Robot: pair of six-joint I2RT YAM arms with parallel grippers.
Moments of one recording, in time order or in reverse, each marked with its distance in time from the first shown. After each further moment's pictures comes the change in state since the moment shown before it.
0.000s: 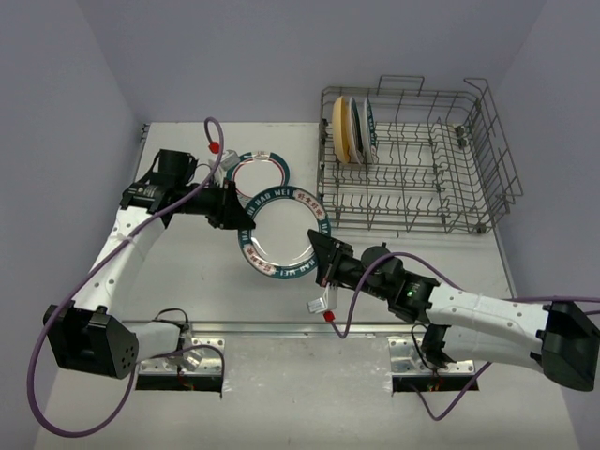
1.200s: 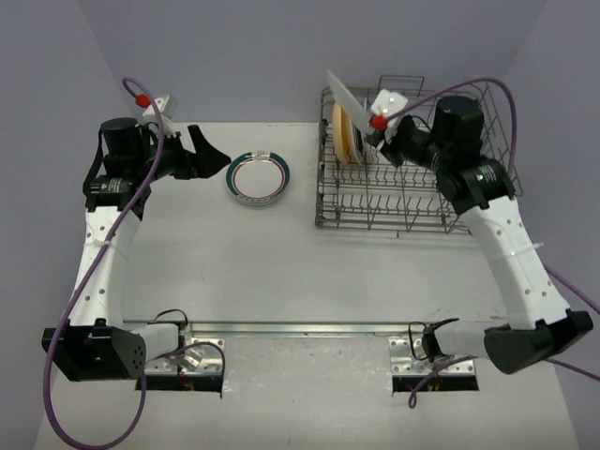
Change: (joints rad) left arm 0.169 -0.020 0.150 0.307 -0.315 -0.317; right arm -0.795 0.362 1.153 -0.856 -0.470 1.462
